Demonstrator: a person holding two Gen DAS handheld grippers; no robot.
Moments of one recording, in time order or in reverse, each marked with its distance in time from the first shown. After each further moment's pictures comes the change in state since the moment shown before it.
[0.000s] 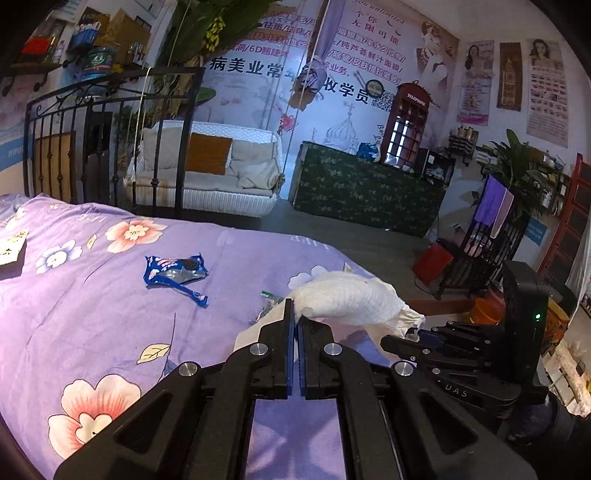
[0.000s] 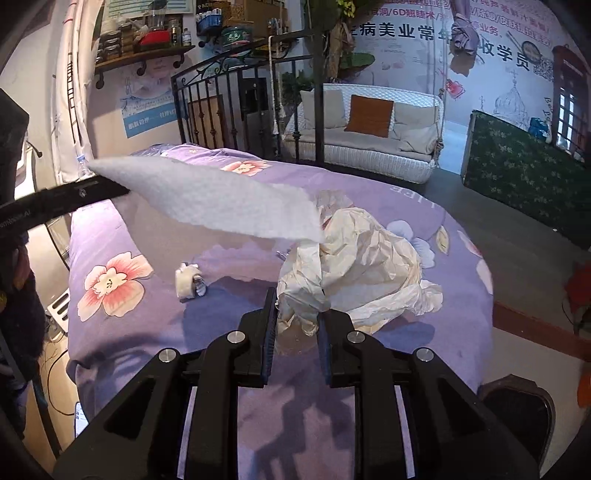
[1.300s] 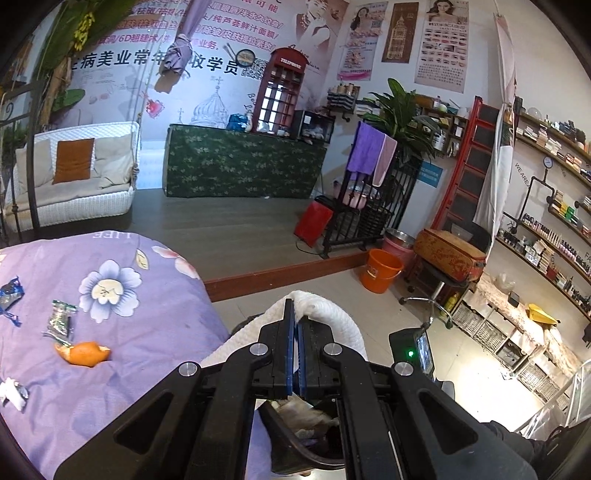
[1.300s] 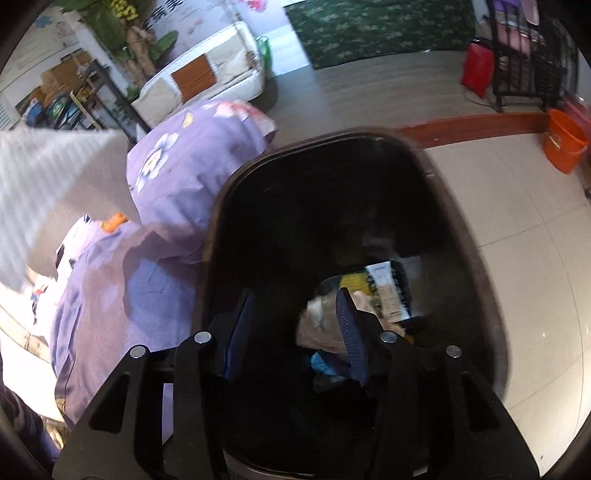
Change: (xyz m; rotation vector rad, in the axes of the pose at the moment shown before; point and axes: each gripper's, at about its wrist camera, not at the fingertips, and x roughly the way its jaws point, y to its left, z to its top) left arm 0.056 -0.224 -0.042 0.198 0.115 -0.418; right arm -0.092 -0.196 -0.209 0.689 0.164 -0.206
